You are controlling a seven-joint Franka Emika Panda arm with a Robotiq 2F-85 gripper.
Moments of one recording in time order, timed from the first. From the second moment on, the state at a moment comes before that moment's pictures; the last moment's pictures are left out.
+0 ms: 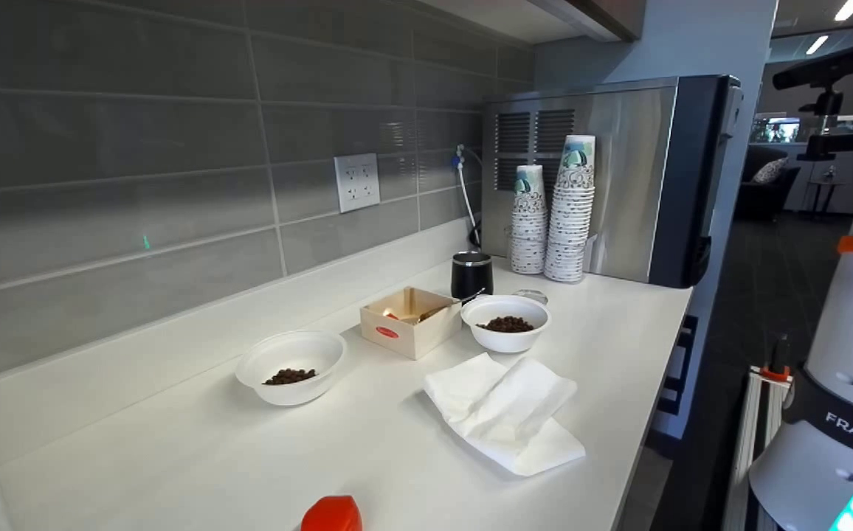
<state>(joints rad) -0.14 -0.78 -0.21 -1.98 -0.37 2.39 -0.26</state>
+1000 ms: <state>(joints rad) -0.12 -0.87 -0.15 -2.10 -0.33 2.08 -0.26</state>
